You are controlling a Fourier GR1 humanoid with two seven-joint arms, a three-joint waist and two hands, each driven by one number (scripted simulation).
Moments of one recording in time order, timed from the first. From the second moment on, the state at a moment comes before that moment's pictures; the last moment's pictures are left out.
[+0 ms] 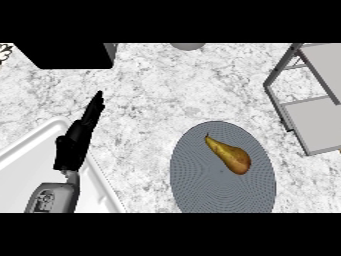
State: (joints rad) left arm -0.15 0.06 -0.02 -1.46 -0.17 0.00 0.02; right arm -0.11 -0.37 -0.33 -2.34 0.57 0.27 0.59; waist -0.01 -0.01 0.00
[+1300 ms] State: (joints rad) left arm -0.18 0.07 -0.01 -1.46 -0.16 -0.04 0.03; right arm -0.47 -0.66 -0.41 -1.87 0.60 0.12 0.35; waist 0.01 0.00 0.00
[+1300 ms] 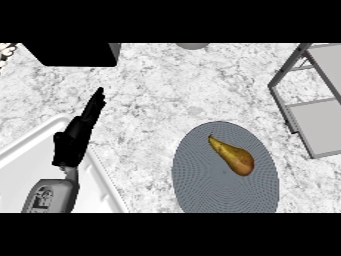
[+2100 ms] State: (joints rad) left arm -0.14 0.05 -0.03 -1.49 -0.17 -0.03 0.04; right arm -0.62 -0.56 -0.47 -1.46 0.45 -0.10 0.08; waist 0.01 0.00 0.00
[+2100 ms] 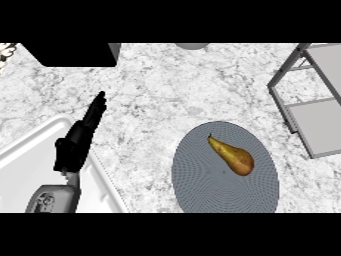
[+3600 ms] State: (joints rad) left arm -0.18 0.06 0.00 -1.44 -0.16 -0.03 0.03; right arm -0.66 -0.71 -0.58 -1.26 0.27 -0.09 0.17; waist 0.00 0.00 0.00
